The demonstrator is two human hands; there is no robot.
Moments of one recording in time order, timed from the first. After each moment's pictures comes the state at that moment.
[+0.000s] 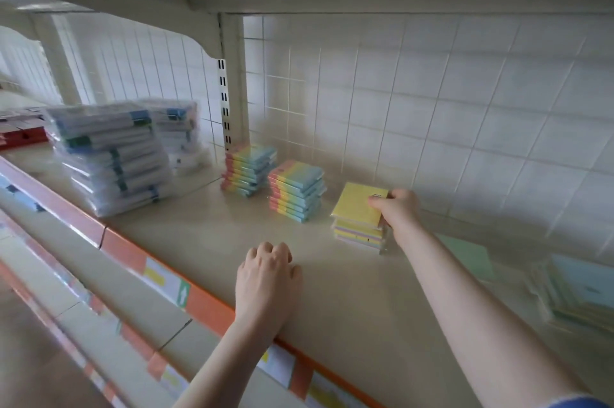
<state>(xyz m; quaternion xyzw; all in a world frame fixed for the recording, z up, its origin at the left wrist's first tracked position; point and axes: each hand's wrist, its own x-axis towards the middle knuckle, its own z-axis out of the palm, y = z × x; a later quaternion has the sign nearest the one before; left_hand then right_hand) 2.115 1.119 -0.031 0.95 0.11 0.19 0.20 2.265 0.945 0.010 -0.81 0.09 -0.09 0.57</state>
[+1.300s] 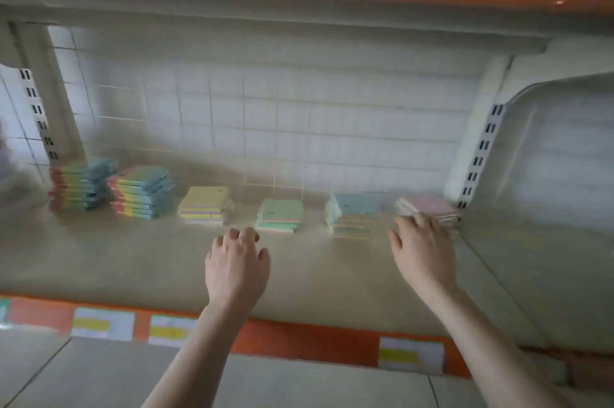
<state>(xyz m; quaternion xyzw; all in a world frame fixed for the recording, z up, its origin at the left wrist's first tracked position) 2.055 0.961 -0.012 0.95 -0.03 0.20 0.23 2.021 0.699 -0.006 -0.93 0.13 -0.35 -0.05</state>
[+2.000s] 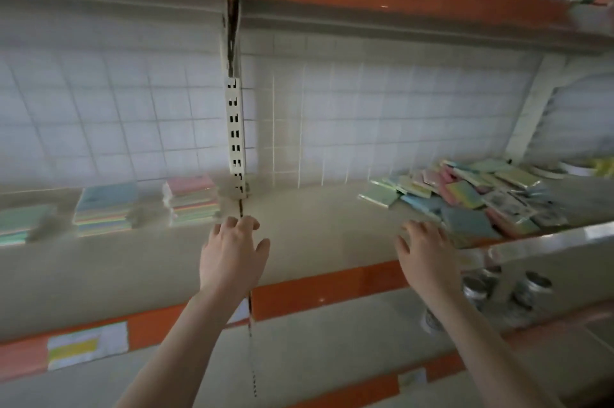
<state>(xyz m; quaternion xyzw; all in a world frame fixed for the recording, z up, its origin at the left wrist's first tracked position) 1.899 0.619 0.008 0.93 -0.24 0.12 0.27 1.762 0.382 -0.019 -0.89 0.33 -0.32 -0.04</state>
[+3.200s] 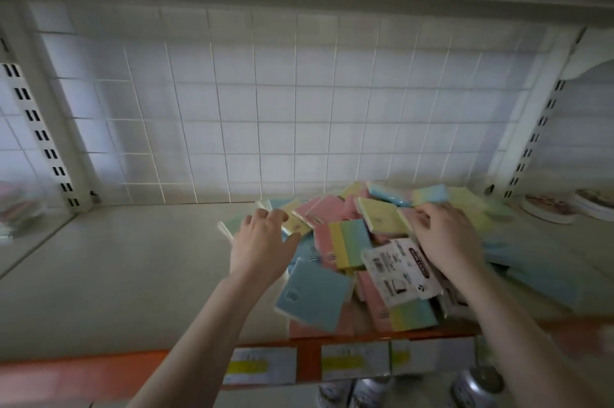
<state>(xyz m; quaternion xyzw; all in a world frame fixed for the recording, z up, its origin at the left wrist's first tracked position) 1.843 0.226 0.007 0.94 -0.21 0.09 0.25 1.749 -0.018 0.008 -0.93 0.25 -0.27 0.07</state>
